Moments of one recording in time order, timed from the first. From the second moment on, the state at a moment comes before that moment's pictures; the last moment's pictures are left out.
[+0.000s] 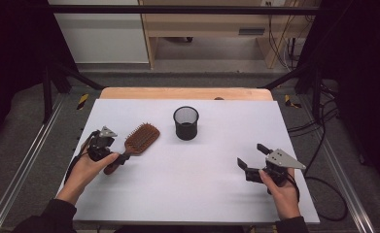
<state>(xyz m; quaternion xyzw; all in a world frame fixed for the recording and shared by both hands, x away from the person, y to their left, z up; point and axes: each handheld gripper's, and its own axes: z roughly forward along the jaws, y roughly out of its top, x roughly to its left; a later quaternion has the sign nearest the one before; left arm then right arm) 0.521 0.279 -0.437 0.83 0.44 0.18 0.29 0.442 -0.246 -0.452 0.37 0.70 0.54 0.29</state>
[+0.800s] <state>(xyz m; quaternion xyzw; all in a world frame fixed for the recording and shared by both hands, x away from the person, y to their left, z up) 0.535 0.273 -0.447 0.86 0.42 0.13 0.24 0.442 -0.245 -0.452 0.37 0.71 0.53 0.29</state>
